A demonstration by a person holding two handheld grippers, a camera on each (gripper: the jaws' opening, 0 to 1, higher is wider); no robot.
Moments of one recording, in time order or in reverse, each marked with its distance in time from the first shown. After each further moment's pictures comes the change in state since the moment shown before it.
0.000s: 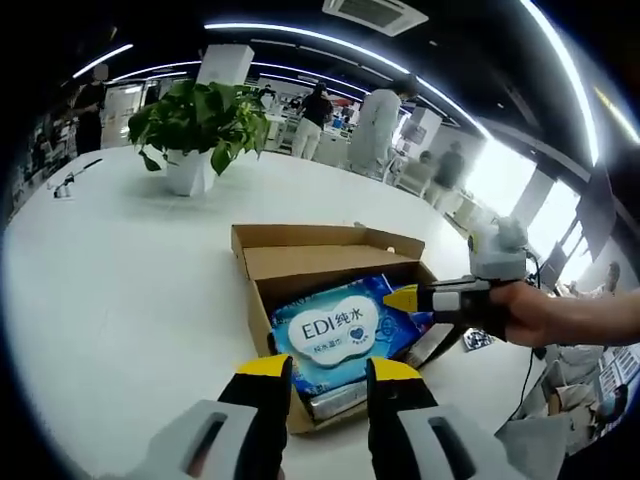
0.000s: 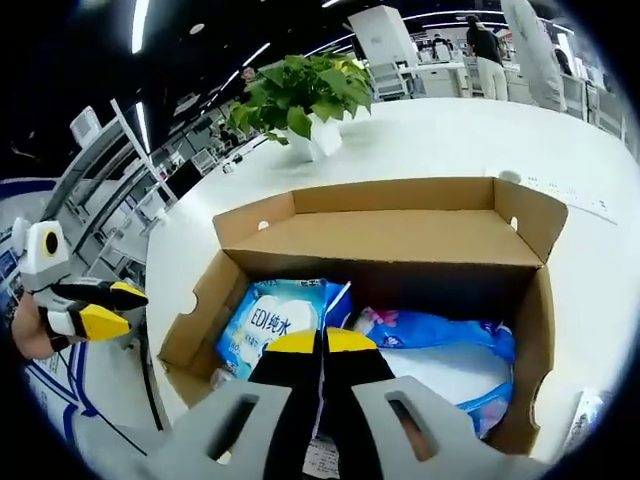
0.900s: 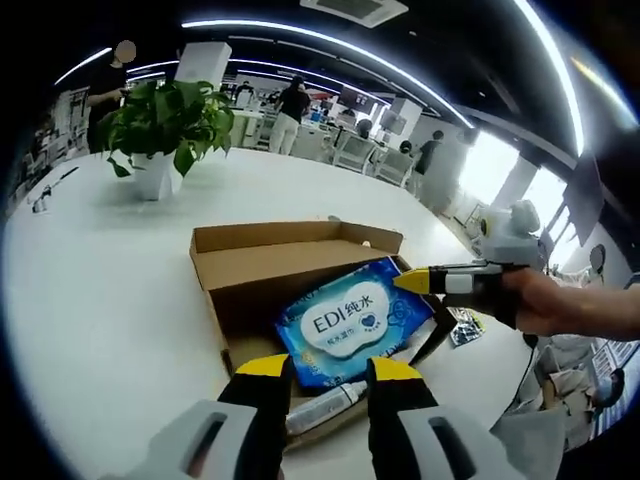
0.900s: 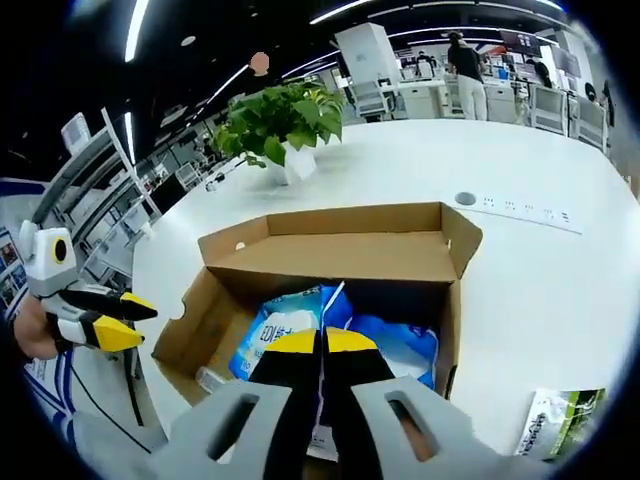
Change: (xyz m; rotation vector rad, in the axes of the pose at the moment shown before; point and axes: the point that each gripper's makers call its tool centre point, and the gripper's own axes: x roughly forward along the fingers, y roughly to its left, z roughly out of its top) left arm 0.025 -0.031 -0.001 0.051 0.038 -0.075; right arm -0.051 -0.028 0.012 0.005 -0.073 -0.089
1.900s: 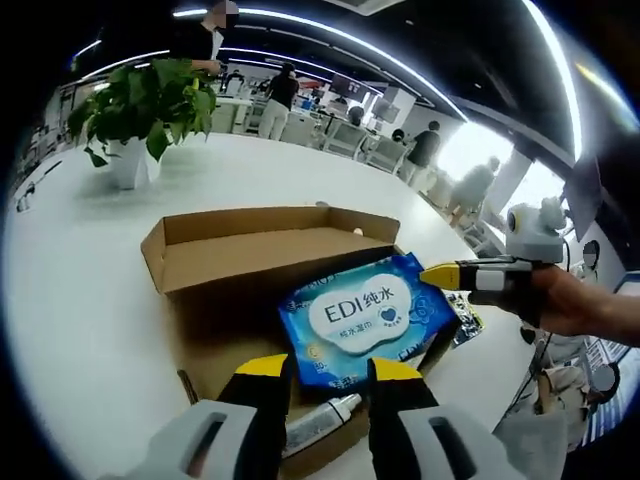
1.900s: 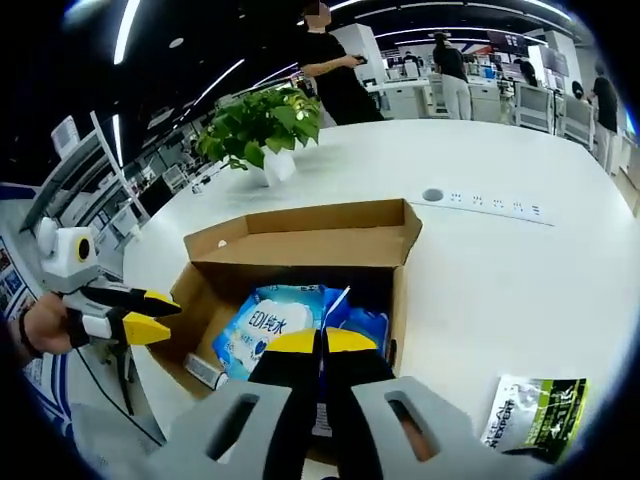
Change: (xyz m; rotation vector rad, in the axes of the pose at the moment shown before) left arm 0.045 -0.010 -0.004 -0.001 0.053 -0.043; right arm -0.027 -0.027 -0.005 0.020 0.001 -0.056
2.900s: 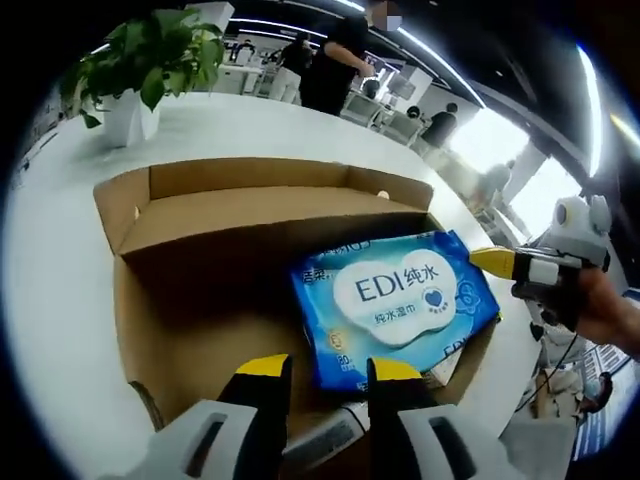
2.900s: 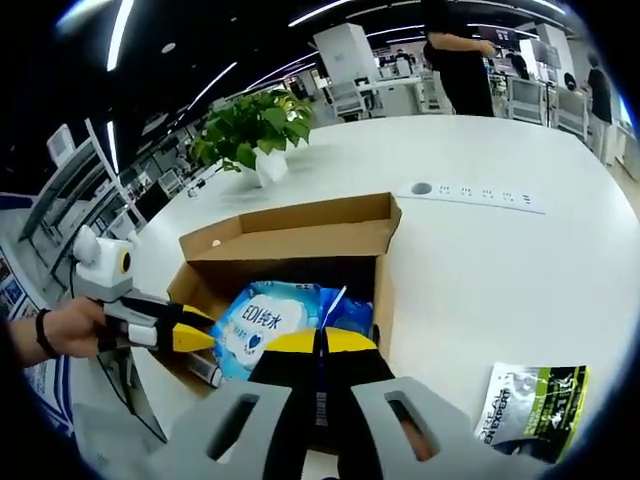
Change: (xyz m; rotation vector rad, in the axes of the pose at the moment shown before) left arm 0.047 0.018 -0.032 -0.075 0.137 0.012; right arm -0.008 -0.010 -0.009 0.035 -0.001 -0.011
